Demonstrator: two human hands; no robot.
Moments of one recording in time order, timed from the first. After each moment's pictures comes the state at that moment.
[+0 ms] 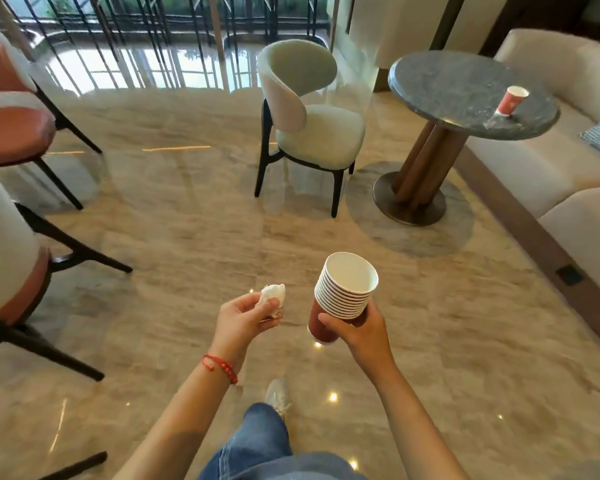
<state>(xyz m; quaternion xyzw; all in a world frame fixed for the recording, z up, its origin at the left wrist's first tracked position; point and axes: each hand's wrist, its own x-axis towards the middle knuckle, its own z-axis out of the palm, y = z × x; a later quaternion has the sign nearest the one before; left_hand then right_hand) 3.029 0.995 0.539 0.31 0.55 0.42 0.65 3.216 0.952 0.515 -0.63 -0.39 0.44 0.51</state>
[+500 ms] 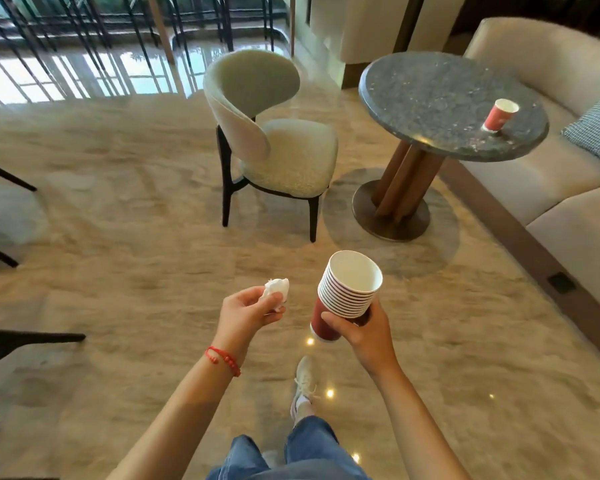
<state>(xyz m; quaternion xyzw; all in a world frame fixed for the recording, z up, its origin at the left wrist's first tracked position) 3.128 1.252 0.552 0.37 0.54 0.37 0.67 3.308 1.178 0.530 -0.66 -0.34 0.41 0.53</state>
